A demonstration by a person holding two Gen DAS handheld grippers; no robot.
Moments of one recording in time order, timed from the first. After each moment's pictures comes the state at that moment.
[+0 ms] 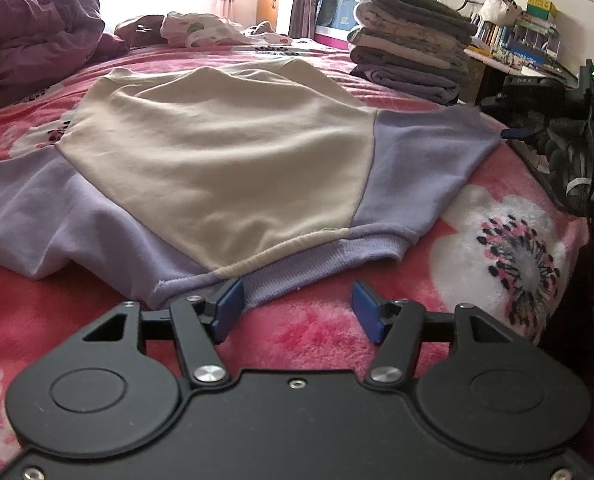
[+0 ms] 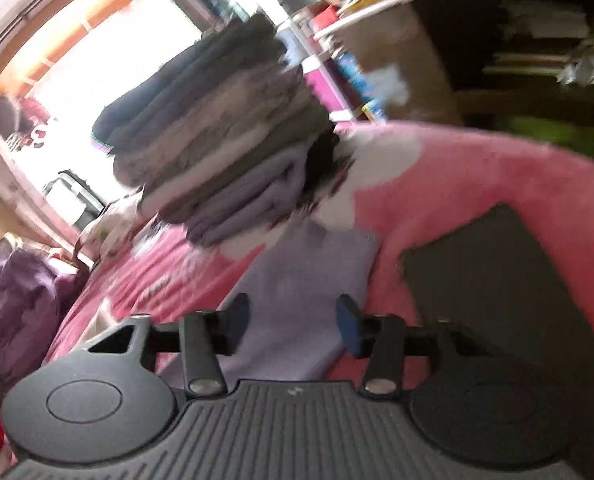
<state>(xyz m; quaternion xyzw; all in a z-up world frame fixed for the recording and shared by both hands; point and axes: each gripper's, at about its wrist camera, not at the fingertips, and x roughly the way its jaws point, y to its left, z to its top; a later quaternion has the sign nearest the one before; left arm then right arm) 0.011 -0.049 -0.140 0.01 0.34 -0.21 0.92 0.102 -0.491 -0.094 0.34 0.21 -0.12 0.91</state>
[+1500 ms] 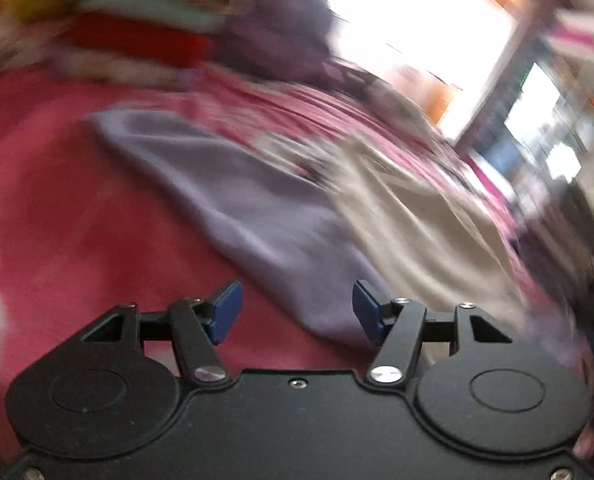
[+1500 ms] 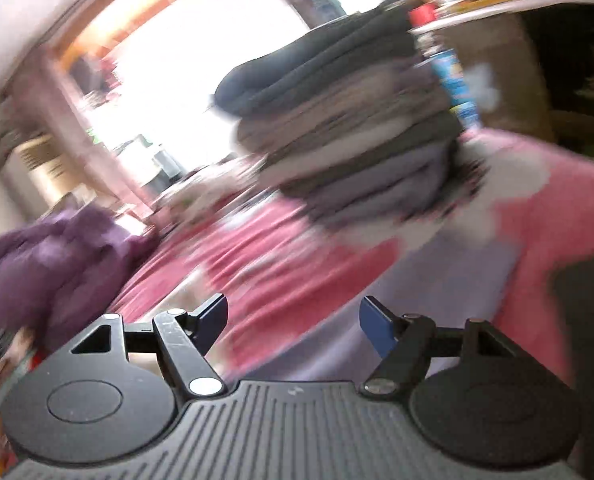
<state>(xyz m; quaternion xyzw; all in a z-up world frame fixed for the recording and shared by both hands) 0.033 0.142 -0.121 -0.28 0.29 0.03 0.92 0.114 -0.417 -0.071 0.28 0.22 0.04 0.94</state>
